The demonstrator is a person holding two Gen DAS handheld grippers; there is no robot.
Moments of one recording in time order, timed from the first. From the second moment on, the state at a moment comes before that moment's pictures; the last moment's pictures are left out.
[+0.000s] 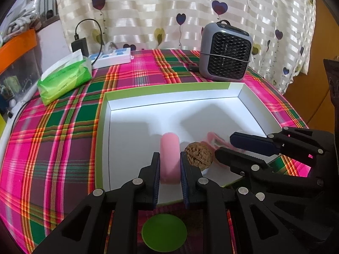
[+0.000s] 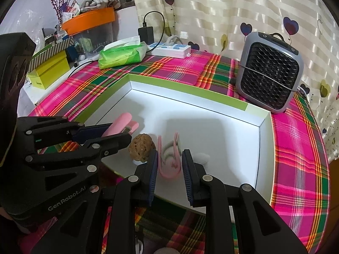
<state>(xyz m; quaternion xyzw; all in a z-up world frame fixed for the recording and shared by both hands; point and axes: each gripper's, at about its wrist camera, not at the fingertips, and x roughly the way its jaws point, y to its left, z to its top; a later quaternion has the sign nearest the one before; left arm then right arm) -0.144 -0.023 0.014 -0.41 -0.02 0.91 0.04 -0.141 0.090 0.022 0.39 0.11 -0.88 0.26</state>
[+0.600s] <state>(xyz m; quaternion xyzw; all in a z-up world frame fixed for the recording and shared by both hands) -0.124 -0.024 0.032 -0.38 -0.04 0.92 0.04 -0.121 0.099 0.036 0.37 0.10 -0.88 0.27</state>
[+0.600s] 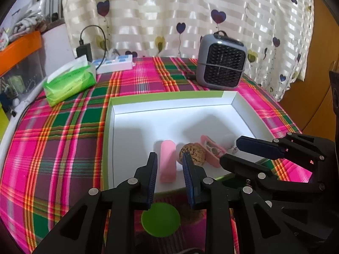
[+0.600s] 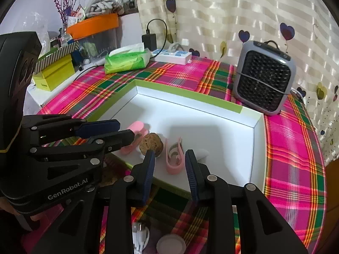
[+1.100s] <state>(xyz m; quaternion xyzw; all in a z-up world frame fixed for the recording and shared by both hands) -0.079 -0.002 0.042 -0.37 -0.03 0.93 0.05 -0.079 0.119 0.050 0.35 0.08 -0.89 0.27</state>
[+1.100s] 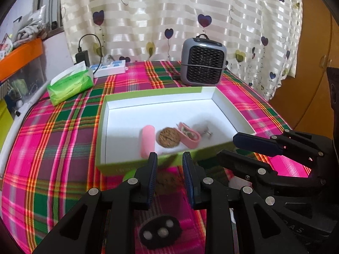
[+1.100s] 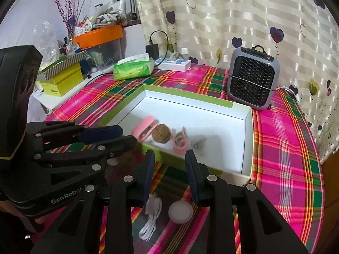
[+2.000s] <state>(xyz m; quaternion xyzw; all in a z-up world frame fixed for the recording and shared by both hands) -0.026 0.023 0.034 -0.38 -0.02 0.92 0.06 -0.023 0.140 0.042 0.34 0.07 -0.89 0.28</state>
